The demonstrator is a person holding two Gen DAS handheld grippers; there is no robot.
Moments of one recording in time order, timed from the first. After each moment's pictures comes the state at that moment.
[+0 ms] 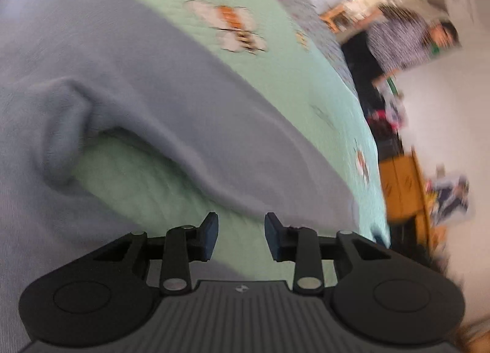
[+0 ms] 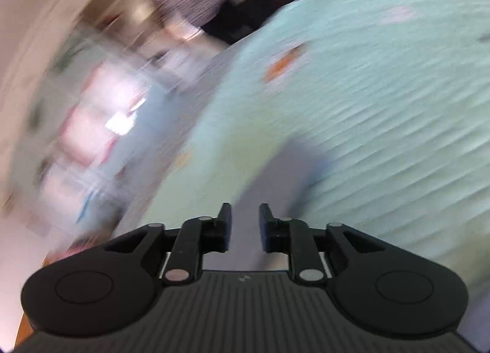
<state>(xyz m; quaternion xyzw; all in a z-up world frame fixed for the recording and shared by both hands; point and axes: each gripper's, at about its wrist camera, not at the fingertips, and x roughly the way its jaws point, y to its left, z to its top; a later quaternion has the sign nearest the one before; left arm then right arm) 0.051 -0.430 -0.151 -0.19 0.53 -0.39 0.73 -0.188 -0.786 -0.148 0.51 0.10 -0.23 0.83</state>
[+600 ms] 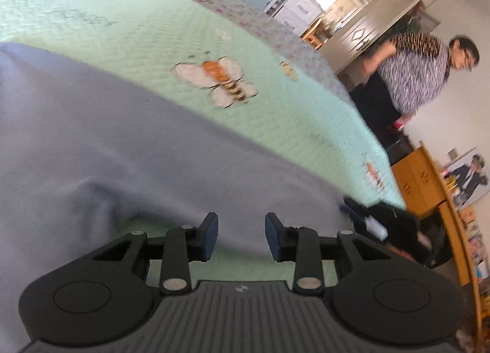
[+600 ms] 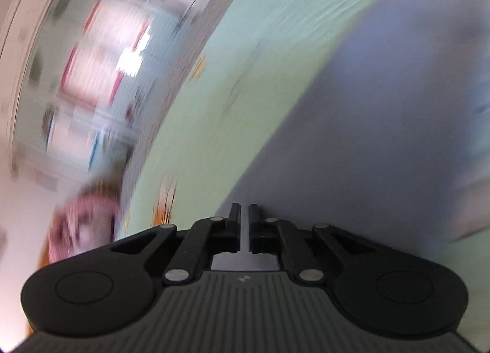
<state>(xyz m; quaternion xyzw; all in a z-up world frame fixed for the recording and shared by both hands) 0.077 -0.429 -0.138 -0.15 0.45 -0.39 0.79 -0.097 -0.812 -0.215 0.57 0.13 -0.23 0.77</state>
